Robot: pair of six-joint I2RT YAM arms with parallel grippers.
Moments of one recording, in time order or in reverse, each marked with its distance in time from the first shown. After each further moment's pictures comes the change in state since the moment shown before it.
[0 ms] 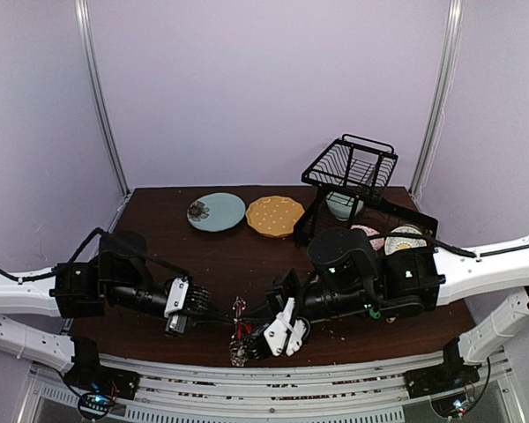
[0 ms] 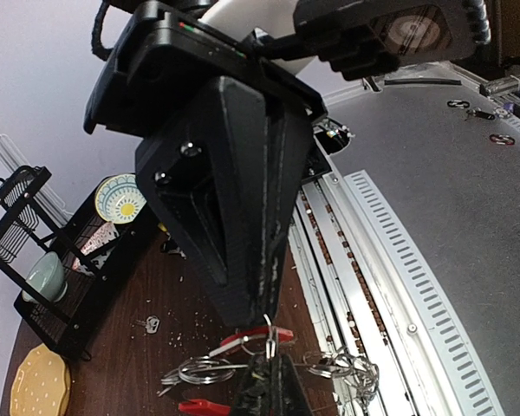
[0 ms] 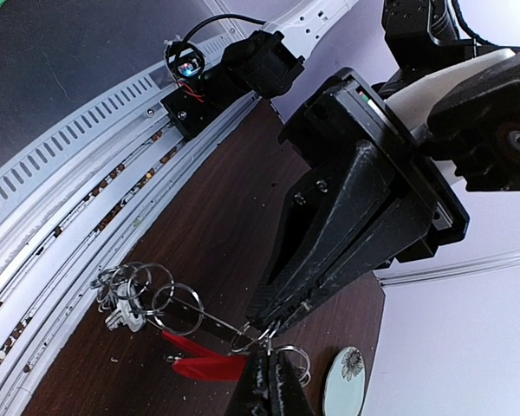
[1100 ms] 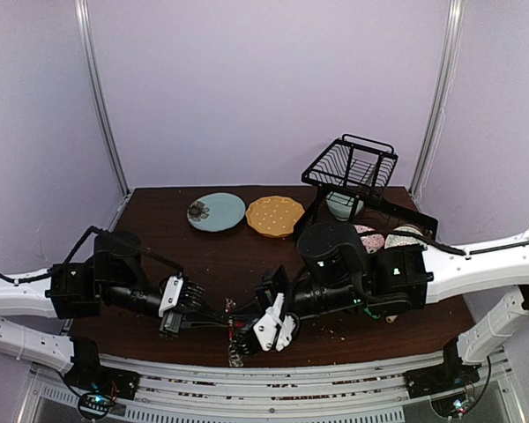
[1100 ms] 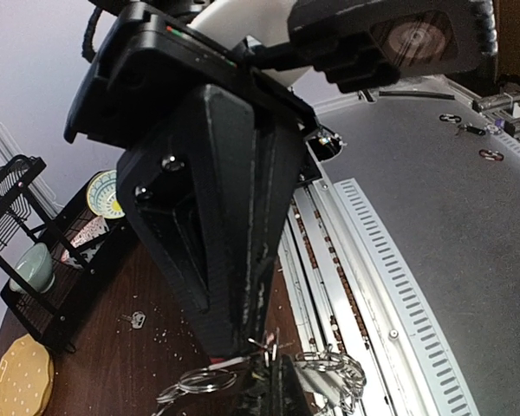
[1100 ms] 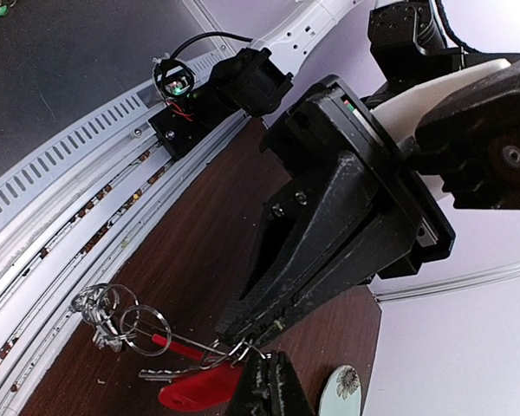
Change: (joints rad) left arm 0.001 -0.033 -0.007 -0.020 0.019 -0.060; right arm -0.014 0.060 0.042 0.056 -0.055 0.002
